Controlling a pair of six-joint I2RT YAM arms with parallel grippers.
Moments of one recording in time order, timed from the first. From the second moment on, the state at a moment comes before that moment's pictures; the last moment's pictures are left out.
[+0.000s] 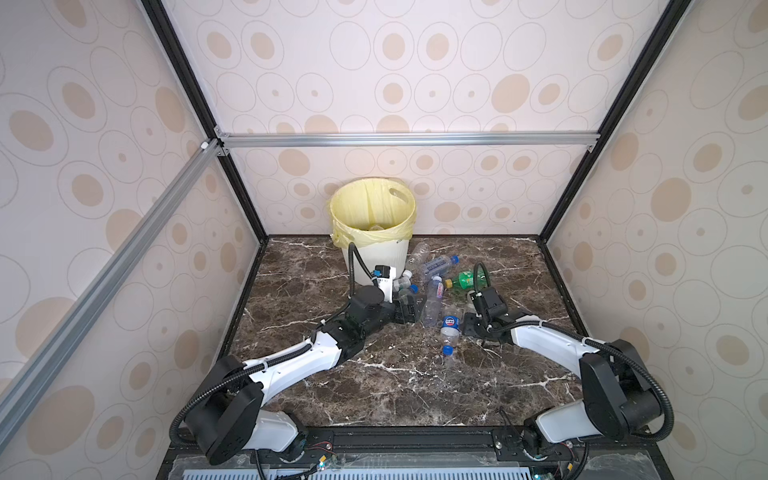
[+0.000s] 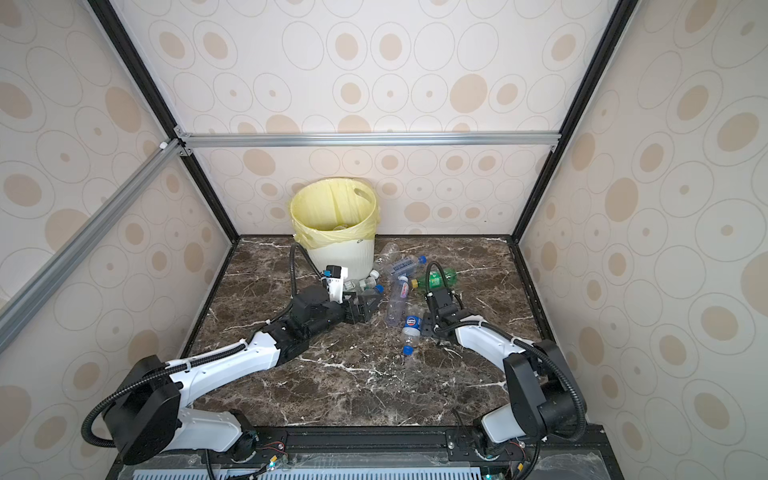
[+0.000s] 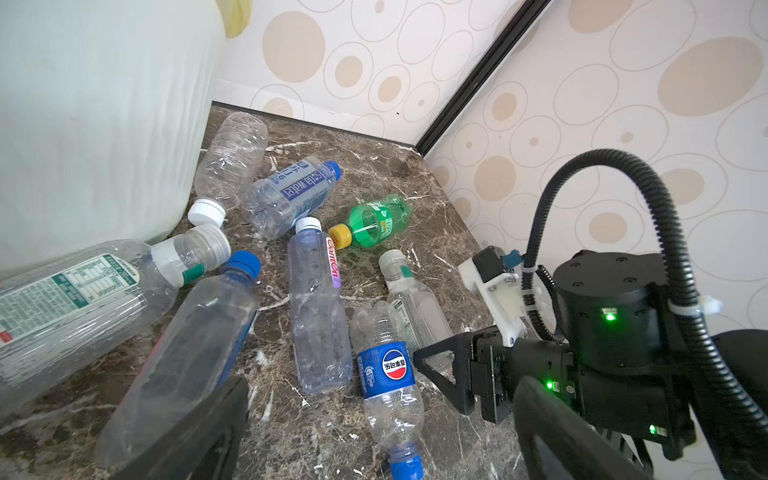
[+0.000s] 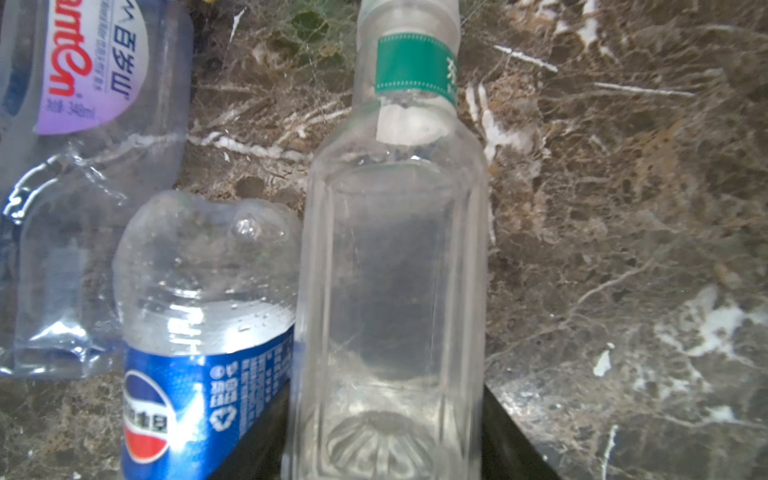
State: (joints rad) left arm -0.75 1.36 0.79 0.27 0.03 -0.61; right arm 0.39 1.46 0.77 -0.40 0.14 0.56
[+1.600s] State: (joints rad) left arm -0.64 1.39 0.86 0.32 0.15 -0.85; right arm 0.62 1.18 0.94 -0.41 0.02 0.35
